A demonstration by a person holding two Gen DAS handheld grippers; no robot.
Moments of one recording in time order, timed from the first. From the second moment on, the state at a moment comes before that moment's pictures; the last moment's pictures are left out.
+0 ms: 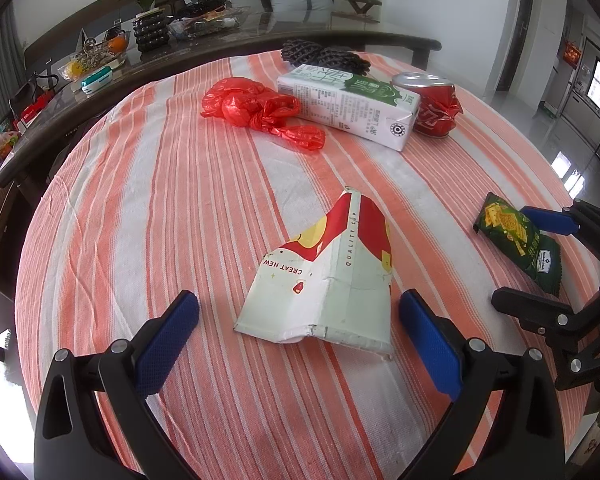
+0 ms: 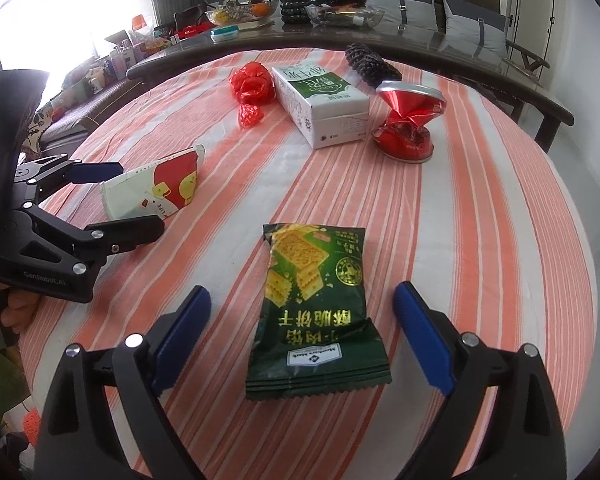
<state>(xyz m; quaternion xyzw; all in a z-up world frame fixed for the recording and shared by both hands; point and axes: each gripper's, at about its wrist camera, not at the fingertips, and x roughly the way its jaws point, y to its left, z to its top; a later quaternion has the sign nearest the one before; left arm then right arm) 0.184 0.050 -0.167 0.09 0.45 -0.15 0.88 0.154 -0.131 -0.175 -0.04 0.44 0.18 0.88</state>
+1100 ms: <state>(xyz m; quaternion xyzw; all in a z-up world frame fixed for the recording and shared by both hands) 0.170 0.022 -0.143 0.16 0.47 -0.19 0.85 0.185 -0.131 -0.154 -0.05 0.53 0.18 0.83</state>
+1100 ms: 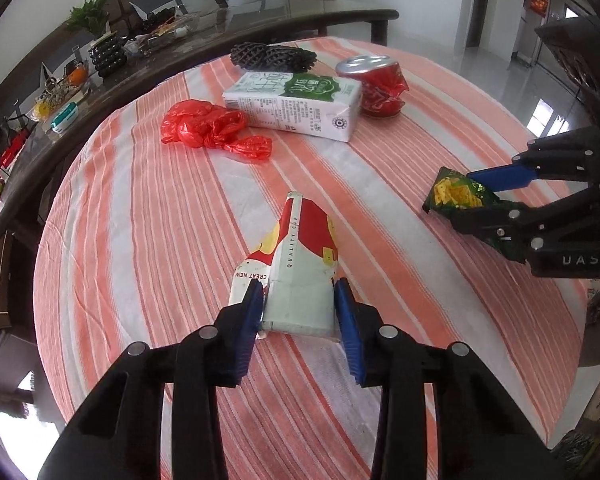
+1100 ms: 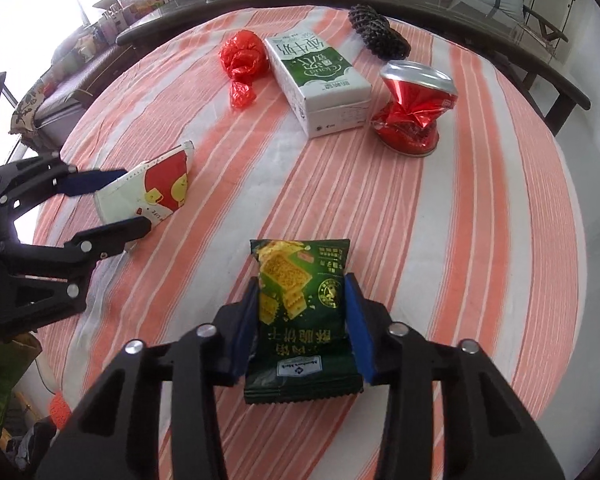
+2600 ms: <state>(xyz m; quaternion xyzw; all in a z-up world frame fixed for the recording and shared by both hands) 0.086 -0.376 -0.212 0.11 0.49 -0.40 0.77 0.030 -0.529 -0.202 0.23 0.45 -0.05 0.86</state>
